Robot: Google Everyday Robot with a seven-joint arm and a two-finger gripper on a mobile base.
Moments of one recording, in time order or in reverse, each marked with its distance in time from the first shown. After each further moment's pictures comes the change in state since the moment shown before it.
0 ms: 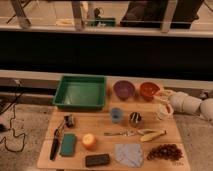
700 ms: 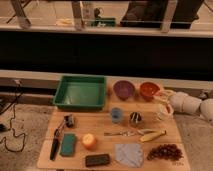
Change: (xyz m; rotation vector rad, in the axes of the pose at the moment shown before) arm 0.000 -0.001 0.000 0.004 -0.007 0.011
